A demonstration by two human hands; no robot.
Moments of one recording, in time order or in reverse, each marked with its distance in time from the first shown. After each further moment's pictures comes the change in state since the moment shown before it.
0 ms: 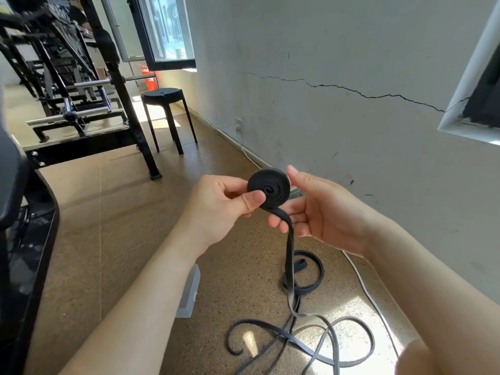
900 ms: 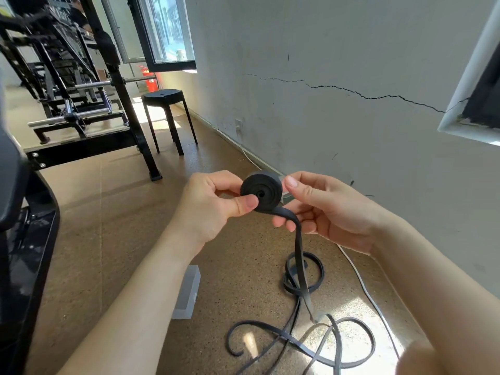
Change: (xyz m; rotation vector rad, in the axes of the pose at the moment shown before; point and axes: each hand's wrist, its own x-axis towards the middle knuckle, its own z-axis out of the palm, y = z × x) left_hand 0.001 0.002 -0.008 -0.059 0.044 -0.017; right_hand -0.007 -0.006 -0.004 -0.058 -0.014 -0.056
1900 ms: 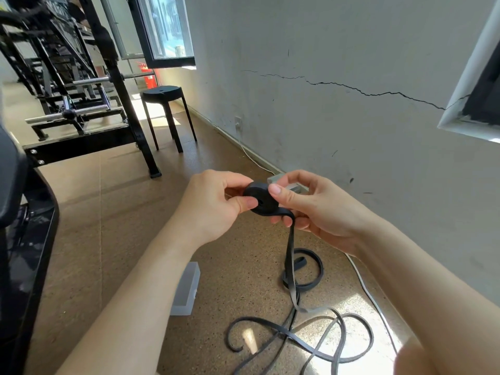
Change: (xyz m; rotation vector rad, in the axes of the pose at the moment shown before) left_hand -0.001 0.007 0.000 0.467 -0.042 0.073; right_hand 0.005 0.008 0.011 -0.094 0.177 0.011
